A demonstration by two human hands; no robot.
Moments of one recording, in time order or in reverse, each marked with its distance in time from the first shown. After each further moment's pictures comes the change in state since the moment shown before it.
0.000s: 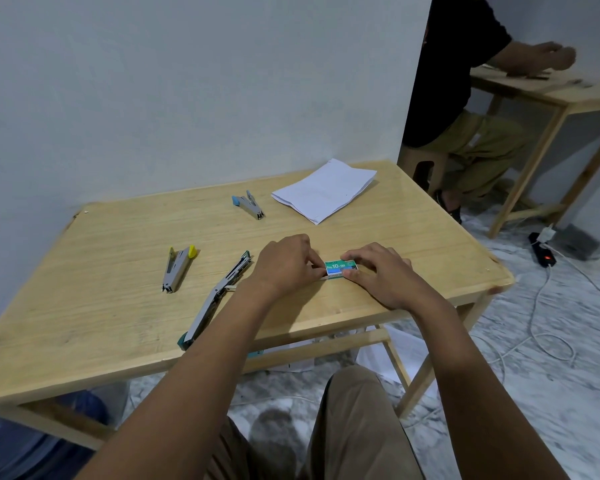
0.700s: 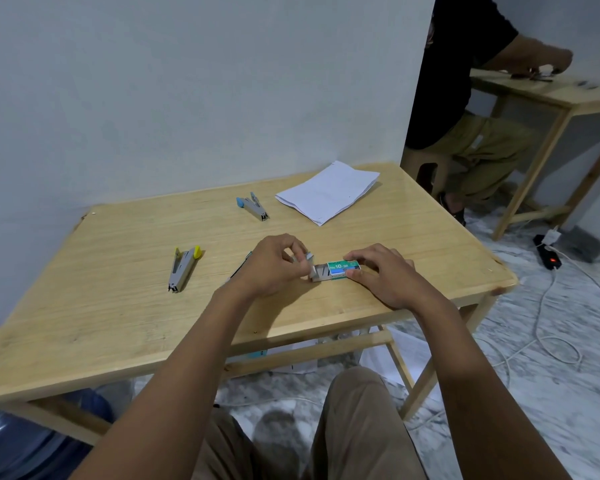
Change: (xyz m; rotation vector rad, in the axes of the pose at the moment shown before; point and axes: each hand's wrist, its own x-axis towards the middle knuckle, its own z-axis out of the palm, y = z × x) left_hand -0.017 -0.028 -0.008 -0.578 0.029 -0.111; right_hand 0.000 -0.001 -0.001 0.030 -0.009 0.009
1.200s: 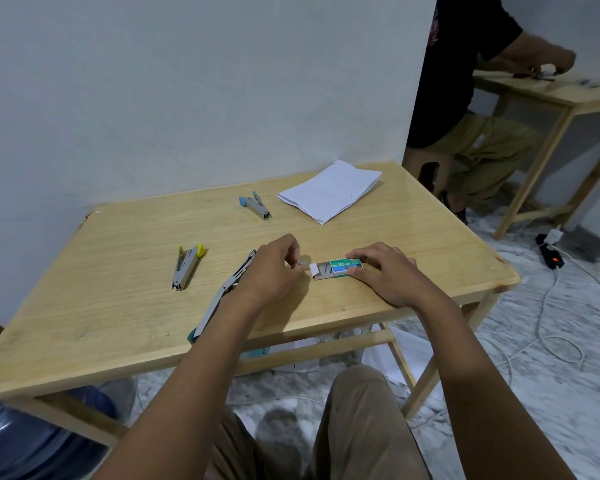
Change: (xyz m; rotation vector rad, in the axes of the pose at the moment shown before) left_hand -0.011 -0.003 0.007 0.168 0.125 -0.006; right_hand -0.002 -0.002 -0.001 0.001 0.007 0.008
